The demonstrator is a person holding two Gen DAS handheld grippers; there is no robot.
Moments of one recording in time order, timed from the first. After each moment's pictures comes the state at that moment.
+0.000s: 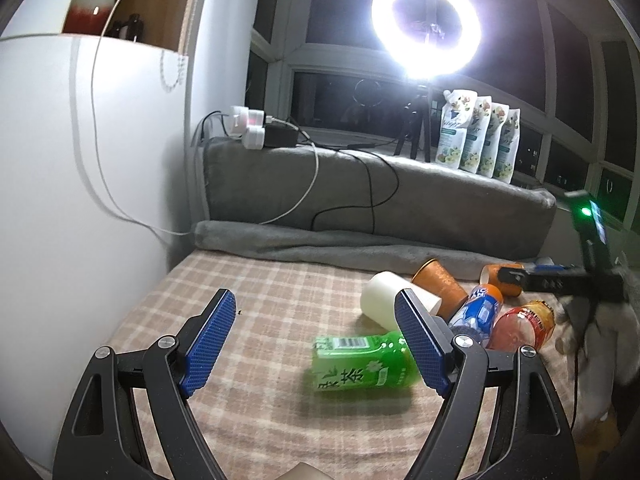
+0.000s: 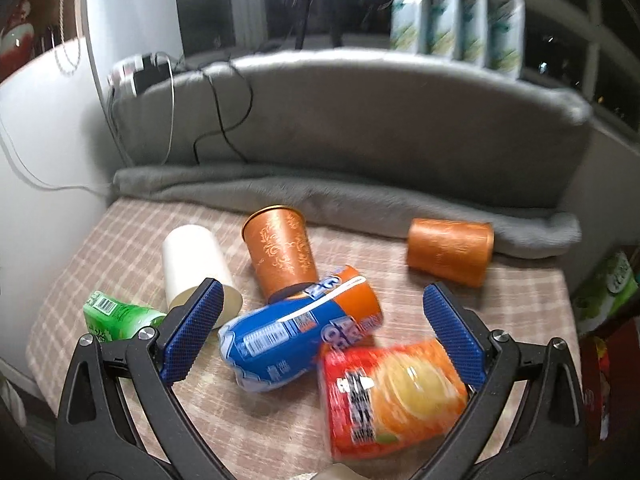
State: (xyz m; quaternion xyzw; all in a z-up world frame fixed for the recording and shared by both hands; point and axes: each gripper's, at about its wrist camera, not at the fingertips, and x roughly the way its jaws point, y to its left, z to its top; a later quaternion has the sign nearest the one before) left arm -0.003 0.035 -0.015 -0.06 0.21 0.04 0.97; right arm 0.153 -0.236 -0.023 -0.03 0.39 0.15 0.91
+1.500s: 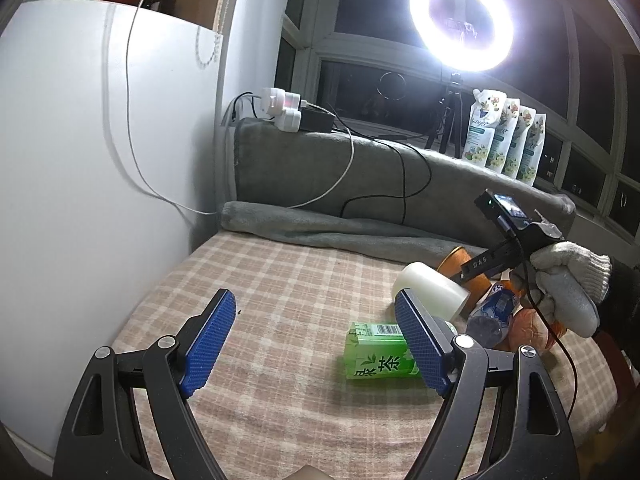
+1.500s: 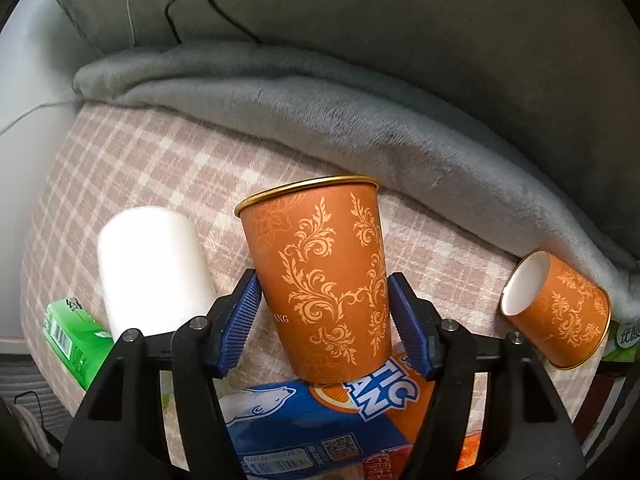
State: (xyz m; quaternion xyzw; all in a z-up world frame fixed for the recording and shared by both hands) left arm -0.006 0.063 -0.026 -0.09 0.23 0.07 0.97; right arm 0.292 -0.132 -0.107 -0.12 0.61 0.18 0.76
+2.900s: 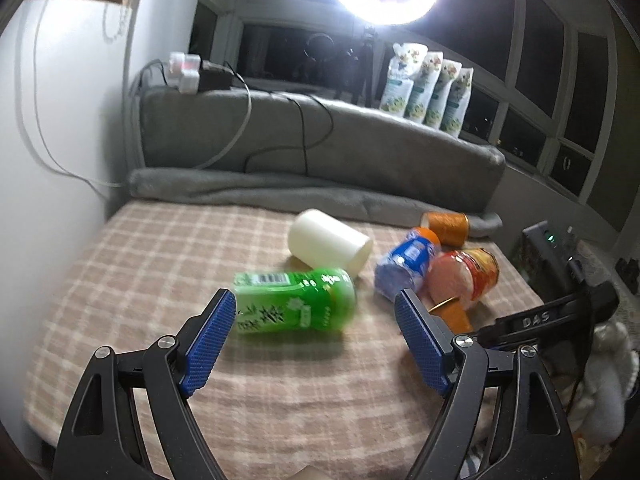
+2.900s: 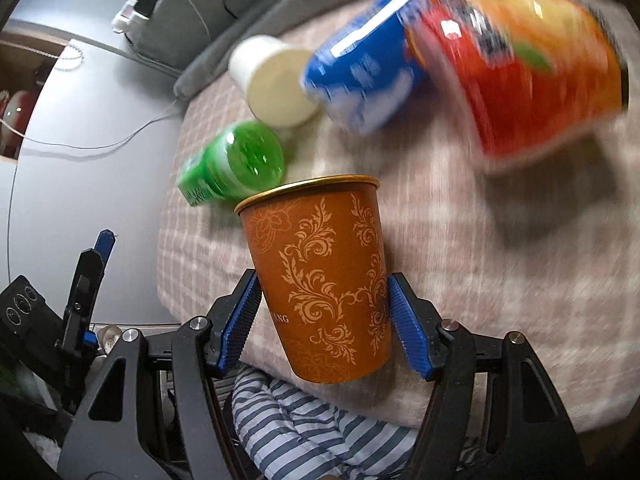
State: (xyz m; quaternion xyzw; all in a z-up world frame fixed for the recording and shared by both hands) left arm -0.005 0.000 -0.037 -0.09 0.29 -0.07 0.95; right arm 0.076 -0.247 -0.112 0.18 0.65 0.25 0.70
